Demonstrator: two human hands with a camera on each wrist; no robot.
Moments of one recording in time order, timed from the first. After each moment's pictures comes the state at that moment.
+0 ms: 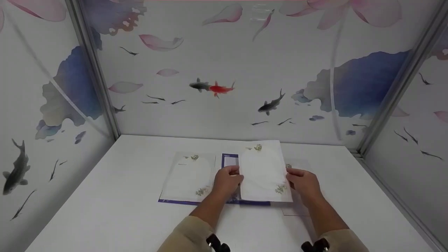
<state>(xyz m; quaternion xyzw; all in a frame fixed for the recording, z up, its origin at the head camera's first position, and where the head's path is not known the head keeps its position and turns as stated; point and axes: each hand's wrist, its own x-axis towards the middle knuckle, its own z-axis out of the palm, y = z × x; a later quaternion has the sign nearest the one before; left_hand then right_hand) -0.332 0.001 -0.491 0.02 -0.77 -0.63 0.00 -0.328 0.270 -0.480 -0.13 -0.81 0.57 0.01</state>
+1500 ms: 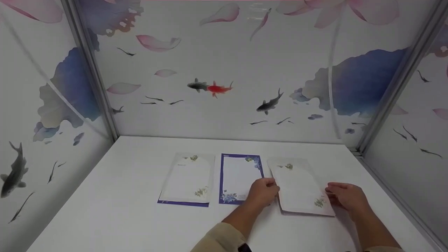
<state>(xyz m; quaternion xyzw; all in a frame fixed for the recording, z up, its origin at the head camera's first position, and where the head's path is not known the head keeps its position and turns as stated) -0.307 0.113 -0.496 0.03 -0.78 -0.62 -0.10 -0.301 0.409 -0.491 -0.17 -0.83 0.53 -0.03</state>
